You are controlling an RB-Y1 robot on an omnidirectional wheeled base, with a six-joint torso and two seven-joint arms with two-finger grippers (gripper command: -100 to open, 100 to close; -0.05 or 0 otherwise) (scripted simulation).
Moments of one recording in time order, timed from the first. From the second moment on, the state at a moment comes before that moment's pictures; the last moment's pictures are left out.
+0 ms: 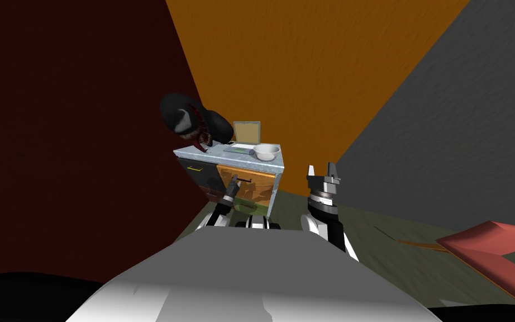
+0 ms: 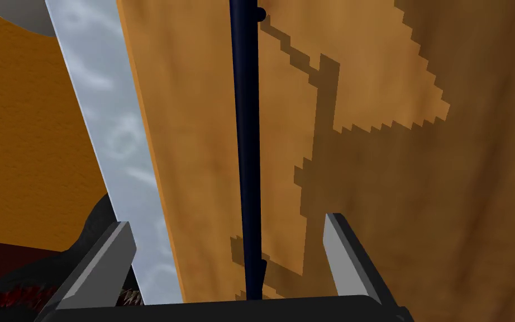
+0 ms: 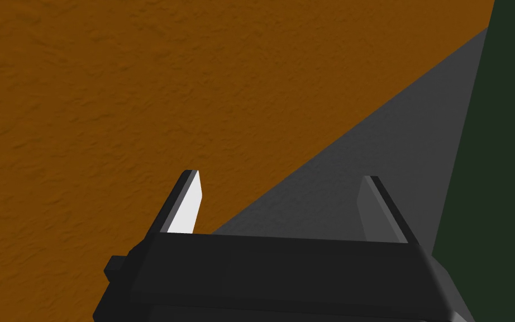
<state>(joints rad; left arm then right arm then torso) 0.38 0.20 -0.25 -1.88 -0.01 -0.31 0.13 0.49 0.02 -0.04 -2.27 -0.05 -0.56 -0.14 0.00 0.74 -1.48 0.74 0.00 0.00</state>
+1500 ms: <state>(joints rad) 0.48 0.25 -0.28 -1.99 -0.02 -0.29 0.14 0.49 0.02 -0.04 -2.27 -0.05 -0.56 -0.14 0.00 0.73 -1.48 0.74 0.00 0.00</state>
